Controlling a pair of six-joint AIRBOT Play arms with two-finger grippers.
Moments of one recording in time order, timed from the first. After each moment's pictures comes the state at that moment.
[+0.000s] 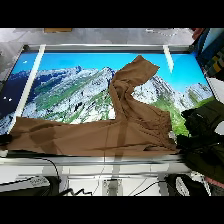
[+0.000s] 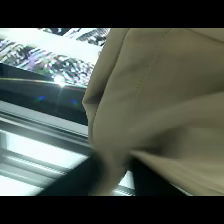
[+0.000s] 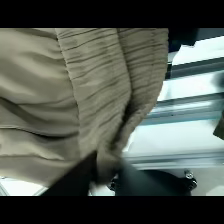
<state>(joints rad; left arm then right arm) 0.80 -1.45 1.03 1.85 -1.02 -1.05 -0.34 -0.75 0.68 -1.37 1.58 1.51</state>
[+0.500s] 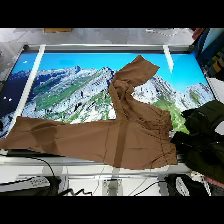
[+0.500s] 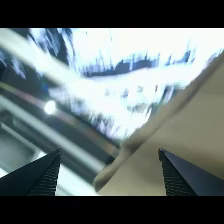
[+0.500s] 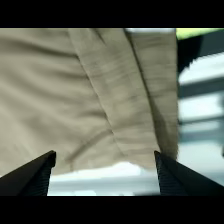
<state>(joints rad) 0.75 -1.44 1.25 1.81 -1.01 -1.39 -0.34 -0.75 0.69 -1.31 1.48 1.53</state>
